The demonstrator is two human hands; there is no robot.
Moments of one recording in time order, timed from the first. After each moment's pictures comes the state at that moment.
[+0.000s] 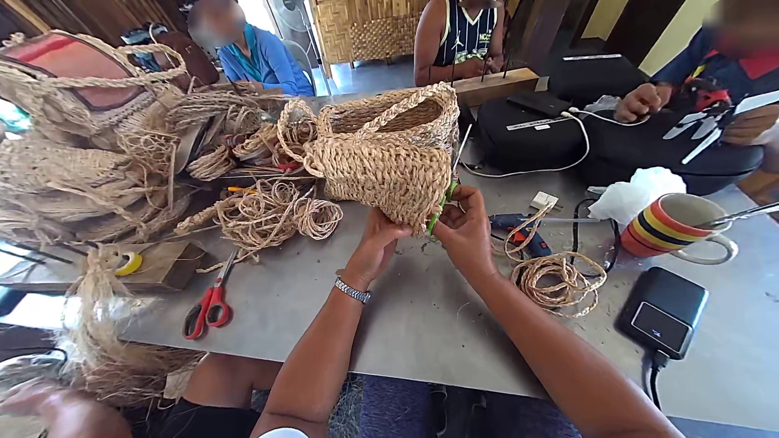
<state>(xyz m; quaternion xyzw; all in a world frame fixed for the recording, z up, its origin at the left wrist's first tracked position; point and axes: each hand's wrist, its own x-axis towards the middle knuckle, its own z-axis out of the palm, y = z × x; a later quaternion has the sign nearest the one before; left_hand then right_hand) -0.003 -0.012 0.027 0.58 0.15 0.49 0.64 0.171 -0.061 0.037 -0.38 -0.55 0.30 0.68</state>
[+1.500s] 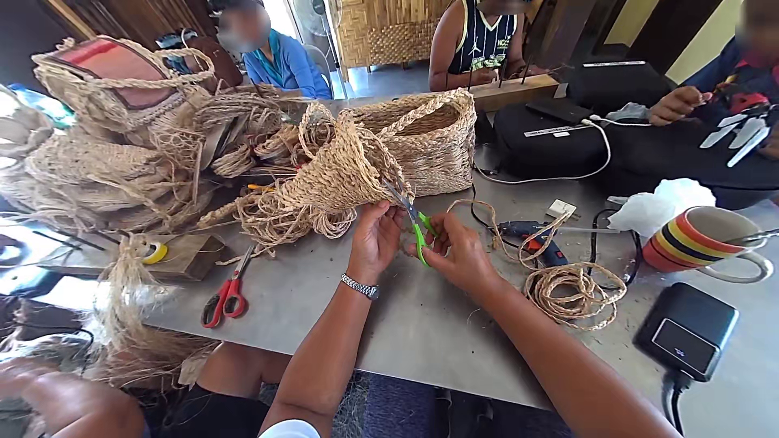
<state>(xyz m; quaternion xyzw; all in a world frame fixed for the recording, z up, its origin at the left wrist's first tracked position) -0.009 -0.004 0.036 0.38 0.05 0.62 0.69 0.168 -0.059 0.022 -0.45 -0.74 0.14 0.48</state>
